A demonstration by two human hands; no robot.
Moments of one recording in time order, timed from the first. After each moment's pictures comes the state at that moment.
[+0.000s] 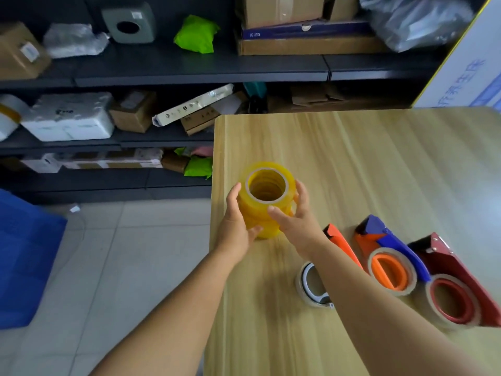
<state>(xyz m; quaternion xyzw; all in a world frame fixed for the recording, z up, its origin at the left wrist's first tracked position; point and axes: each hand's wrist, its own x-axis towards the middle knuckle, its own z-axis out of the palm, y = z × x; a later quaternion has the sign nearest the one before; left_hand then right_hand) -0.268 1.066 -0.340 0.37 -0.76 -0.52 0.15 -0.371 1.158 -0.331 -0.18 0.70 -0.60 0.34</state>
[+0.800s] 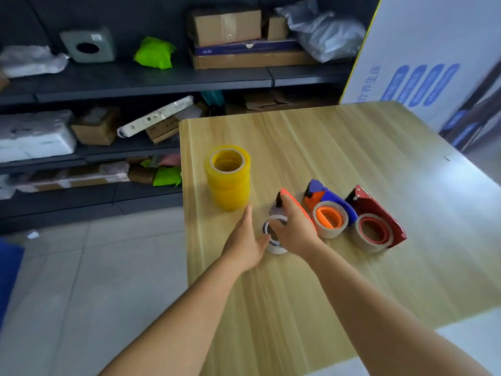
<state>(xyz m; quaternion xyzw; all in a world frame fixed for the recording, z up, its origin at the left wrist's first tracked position) -0.223 1.178 -0.321 0.30 -0.84 -0.45 -0.02 -0.316 1.276 -0.299 -0.25 0.89 -0.32 0.21</state>
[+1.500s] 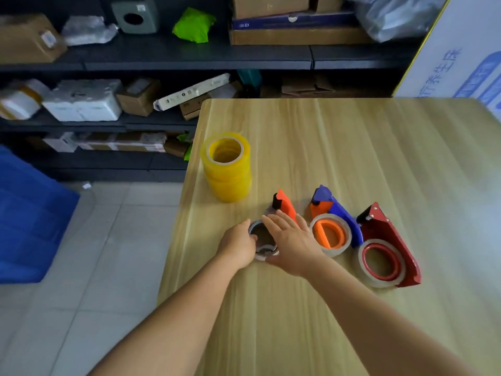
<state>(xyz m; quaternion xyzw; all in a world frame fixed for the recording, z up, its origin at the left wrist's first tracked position) -0.276 1.216 -0.342 0.48 -0.80 -0.37 -0.06 -0.380 1.312 -0.346 -0.58 0.80 -0.05 0.15</state>
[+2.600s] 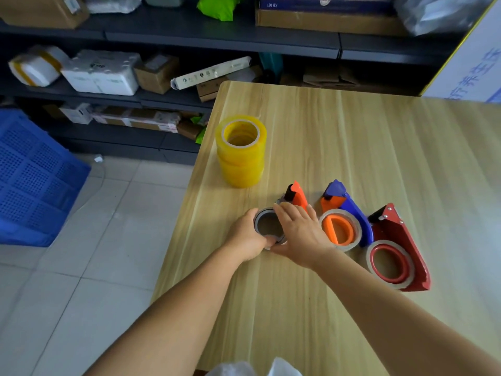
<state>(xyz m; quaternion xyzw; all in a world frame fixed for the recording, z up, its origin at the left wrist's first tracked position) -0.265 1.226 -0.345 0.48 -0.70 -0.53 0.01 -0.385 1.313 -0.350 -0.60 0.78 -0.06 0.13</state>
